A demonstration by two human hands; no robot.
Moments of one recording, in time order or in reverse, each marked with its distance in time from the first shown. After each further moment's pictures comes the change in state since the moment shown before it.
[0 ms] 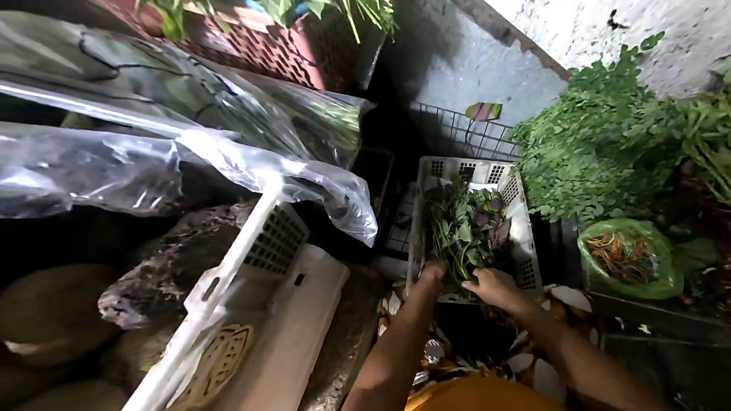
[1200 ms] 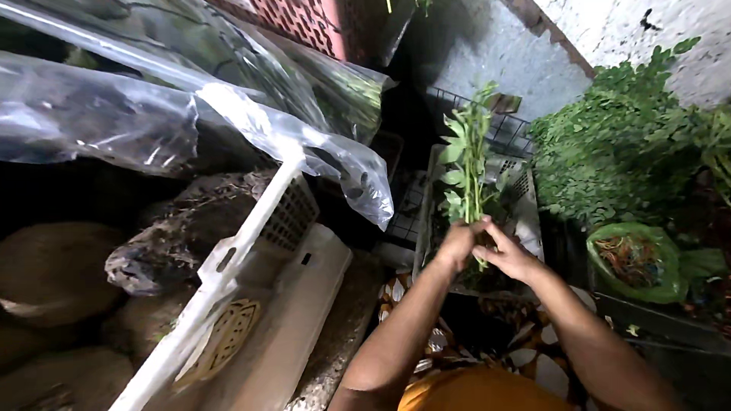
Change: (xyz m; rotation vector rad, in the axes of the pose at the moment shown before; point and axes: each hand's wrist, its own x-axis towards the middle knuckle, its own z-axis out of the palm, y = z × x) left_hand -0.100 0.076 0.007 -0.211 -0.303 0.467; right_hand -0.028 -0.019 -0.056 0.626 0.292 -0.533
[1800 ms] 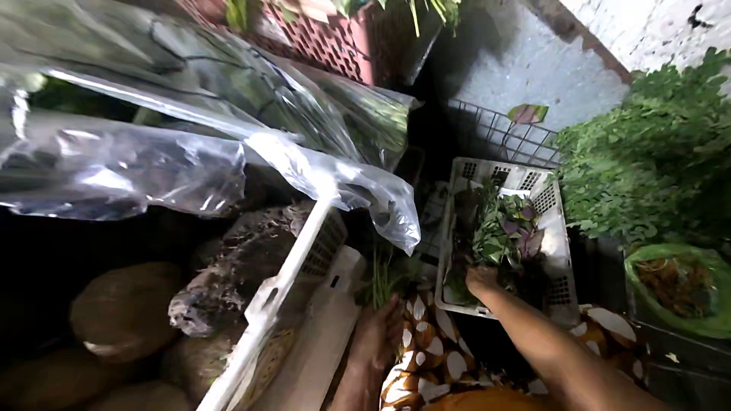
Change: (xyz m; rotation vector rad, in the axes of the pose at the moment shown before) left_hand -0.128 -0.027 -0.155 -0.317 0.497 -0.108; right_hand 0.090 0.088 0.131 -0.870 -0.264 0.626
